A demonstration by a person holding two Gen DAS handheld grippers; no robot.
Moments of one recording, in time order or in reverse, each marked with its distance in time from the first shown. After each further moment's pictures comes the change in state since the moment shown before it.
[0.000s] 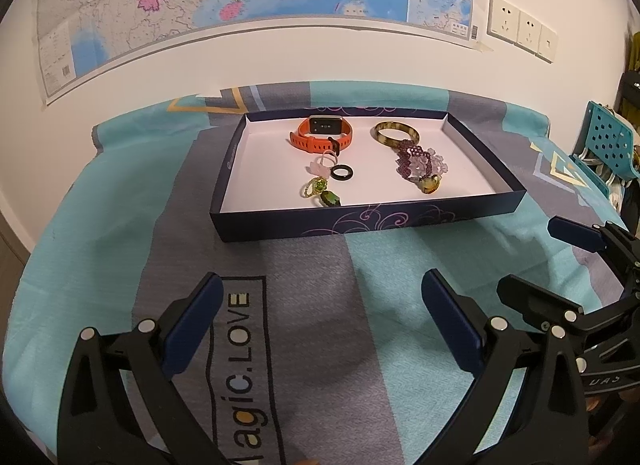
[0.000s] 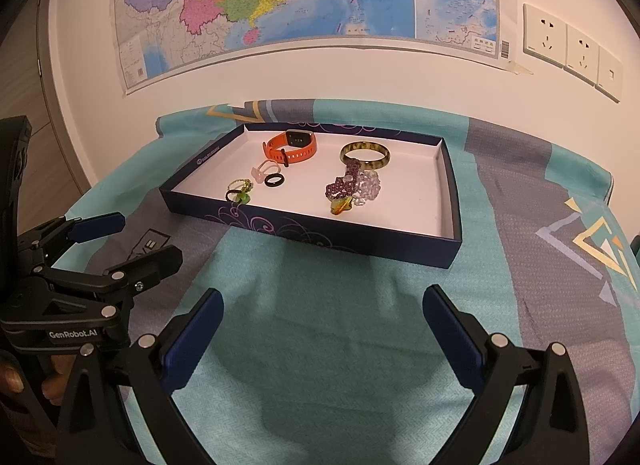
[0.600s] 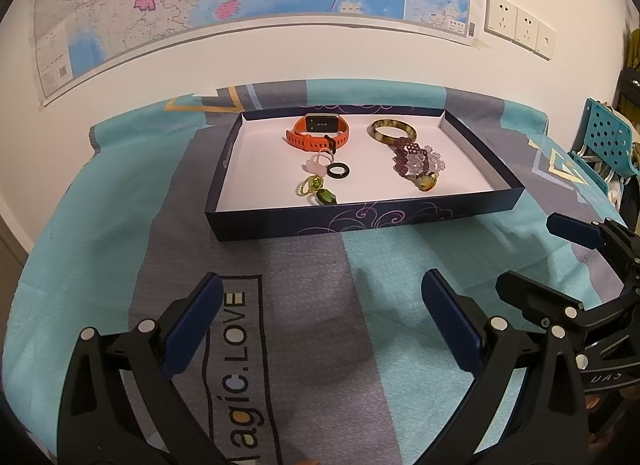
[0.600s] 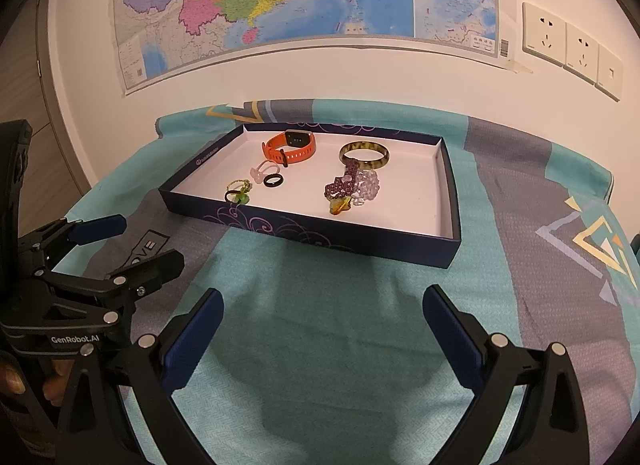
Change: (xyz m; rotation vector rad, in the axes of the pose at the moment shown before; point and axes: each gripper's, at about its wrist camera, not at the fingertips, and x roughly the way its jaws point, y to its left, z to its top) left arm 0.002 -0.002 -0.001 0.007 0.005 -0.006; right arm 0.001 -0.002 -0.001 0.003 -0.002 0.002
